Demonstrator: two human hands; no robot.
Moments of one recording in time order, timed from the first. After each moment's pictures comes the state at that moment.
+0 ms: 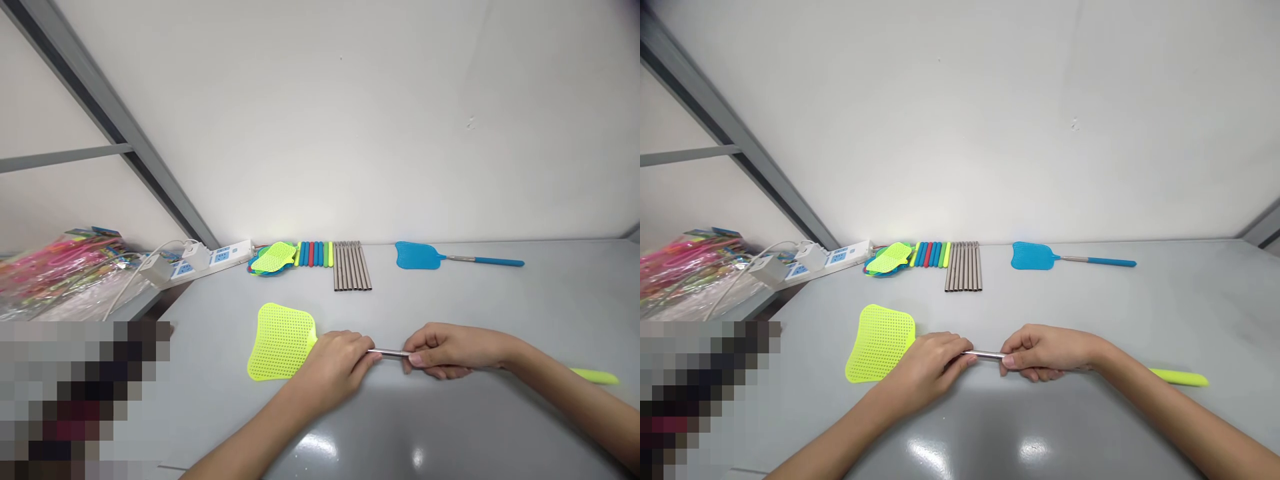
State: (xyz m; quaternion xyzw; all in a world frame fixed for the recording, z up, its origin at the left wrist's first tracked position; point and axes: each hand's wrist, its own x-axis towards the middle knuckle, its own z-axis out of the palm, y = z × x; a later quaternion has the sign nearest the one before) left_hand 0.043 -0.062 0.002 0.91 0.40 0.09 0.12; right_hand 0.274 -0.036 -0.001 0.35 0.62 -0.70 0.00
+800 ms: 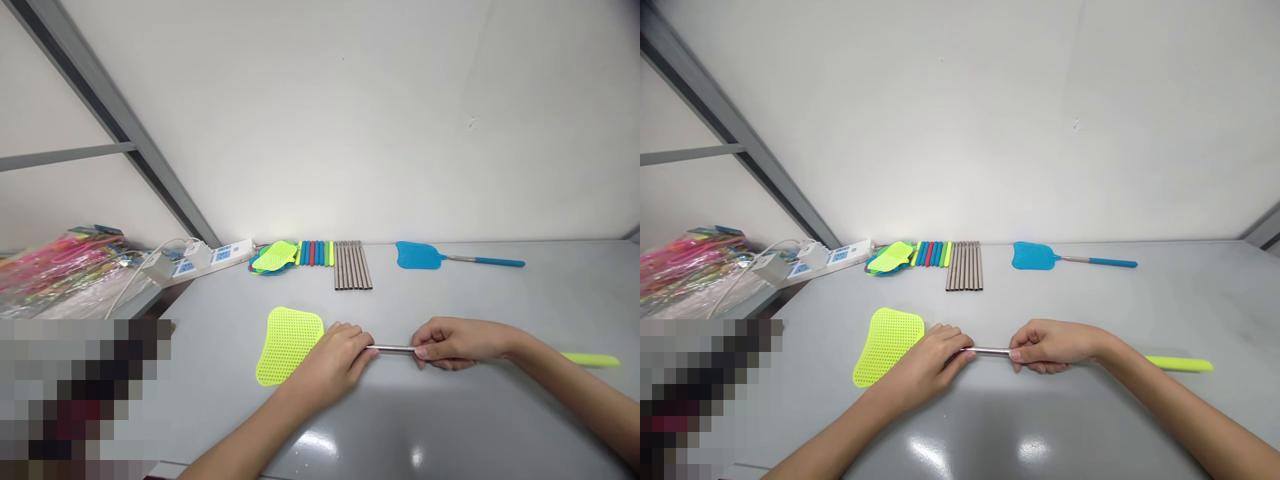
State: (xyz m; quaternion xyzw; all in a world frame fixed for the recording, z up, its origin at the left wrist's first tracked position) left_hand 0.042 -0.061 0.002 0.90 0.39 0.12 0.16; right_hand 0.283 -0.028 -0.003 0.35 0.65 -0.67 0.02
